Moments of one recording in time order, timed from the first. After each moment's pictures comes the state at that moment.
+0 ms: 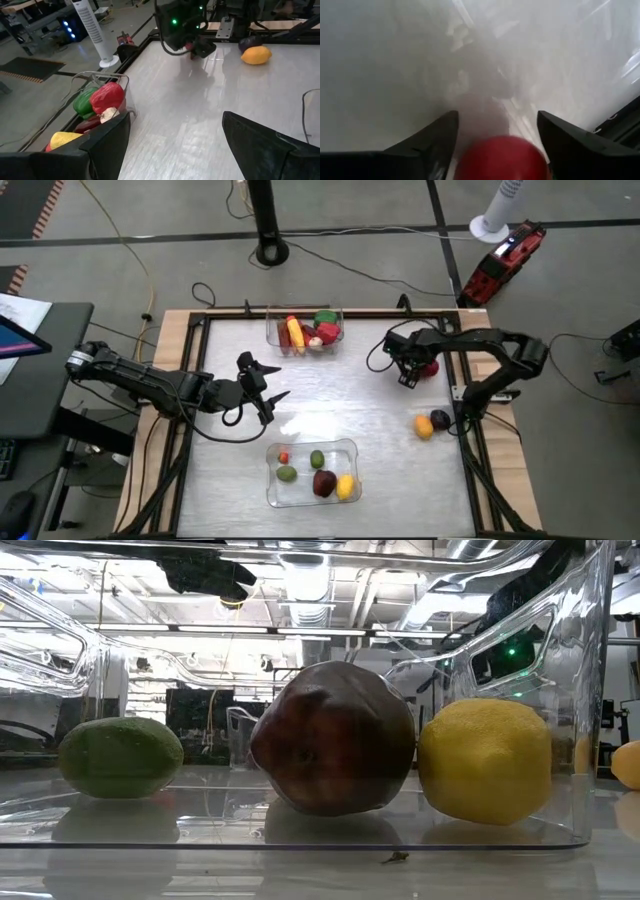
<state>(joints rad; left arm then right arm) -0.24 1.08 0.78 -0.17 -0.66 -0.14 -0.56 1.53 0.74 -0.83 0.37 -0.03</state>
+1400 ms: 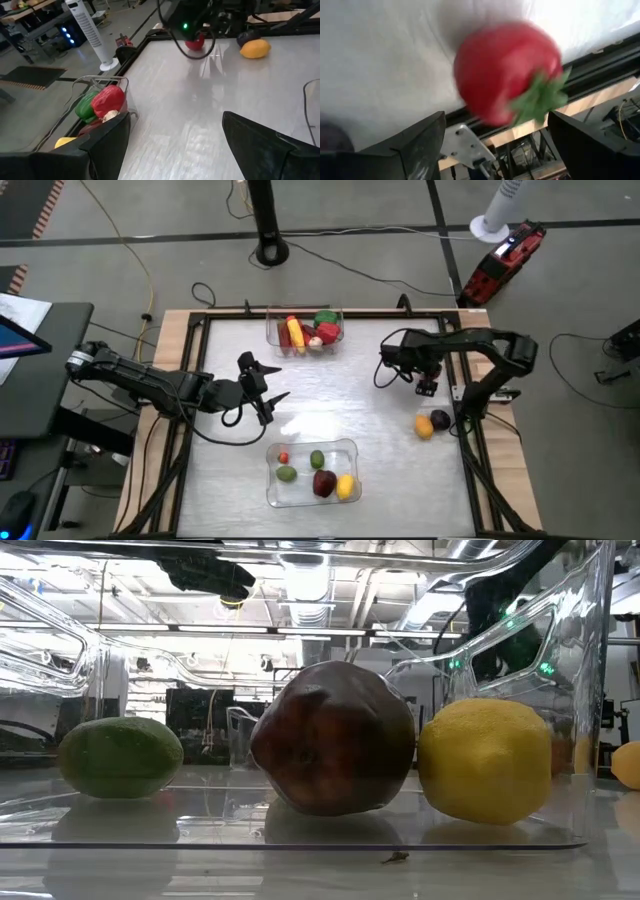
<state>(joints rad) -0.24 1.08 0.78 -0.17 -0.65 -0.07 -0.45 1.60 0.88 -1.36 0.38 -0.01</state>
